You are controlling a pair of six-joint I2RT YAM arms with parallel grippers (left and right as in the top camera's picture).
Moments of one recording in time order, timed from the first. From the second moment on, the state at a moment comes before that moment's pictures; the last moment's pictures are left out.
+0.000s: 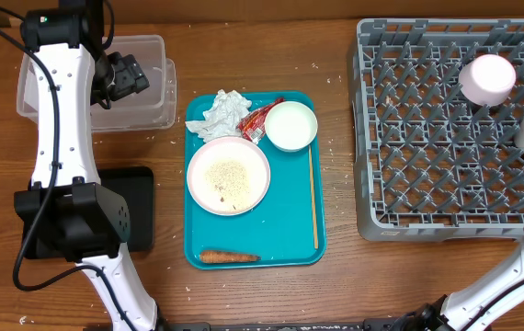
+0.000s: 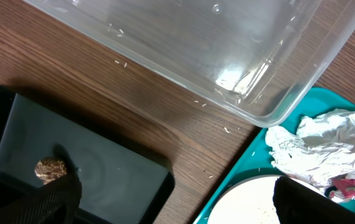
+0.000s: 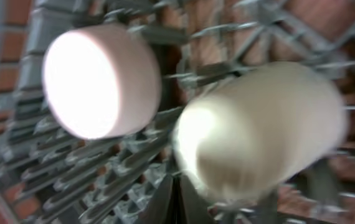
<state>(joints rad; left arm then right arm) 0.10 2.11 2.25 -1.52 -0.12 -0.45 -0.71 2.17 2.04 -1.14 -0.44 0.31</state>
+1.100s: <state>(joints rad) 0.10 2.11 2.25 -1.52 -0.12 -0.45 -0.67 2.11 2.04 -1.08 -0.32 0.29</state>
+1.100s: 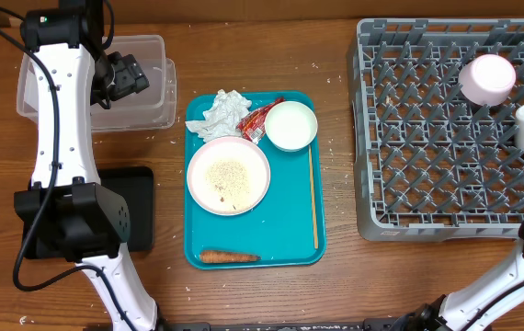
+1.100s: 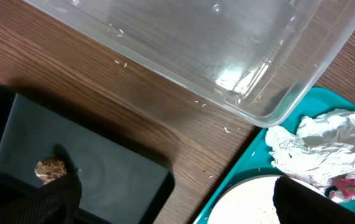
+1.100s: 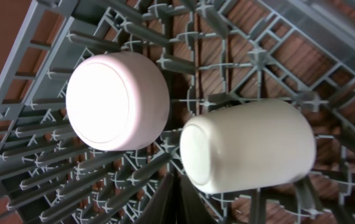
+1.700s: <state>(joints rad) 0.10 2.11 2.25 -1.52 -0.12 -0.45 -0.64 2.18 2.04 -1.09 -0.17 0.30</state>
